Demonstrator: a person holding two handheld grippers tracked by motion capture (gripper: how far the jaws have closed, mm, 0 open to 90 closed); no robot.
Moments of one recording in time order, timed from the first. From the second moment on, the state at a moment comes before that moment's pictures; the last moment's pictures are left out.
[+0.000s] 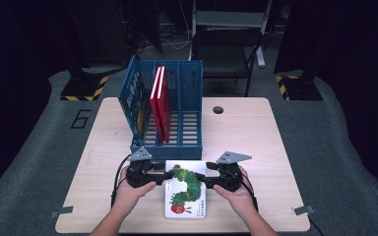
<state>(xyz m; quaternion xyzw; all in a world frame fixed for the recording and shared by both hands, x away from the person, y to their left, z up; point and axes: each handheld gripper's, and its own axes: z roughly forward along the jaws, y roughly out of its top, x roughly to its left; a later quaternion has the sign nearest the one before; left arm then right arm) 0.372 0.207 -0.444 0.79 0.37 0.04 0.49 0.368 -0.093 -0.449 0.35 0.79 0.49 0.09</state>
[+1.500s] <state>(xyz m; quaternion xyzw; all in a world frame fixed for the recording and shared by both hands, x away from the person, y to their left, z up) 0.342 0.217 -0.404 0.77 0.33 0.08 0.54 0.342 -0.095 -0.407 0.29 0.77 0.55 0.15</state>
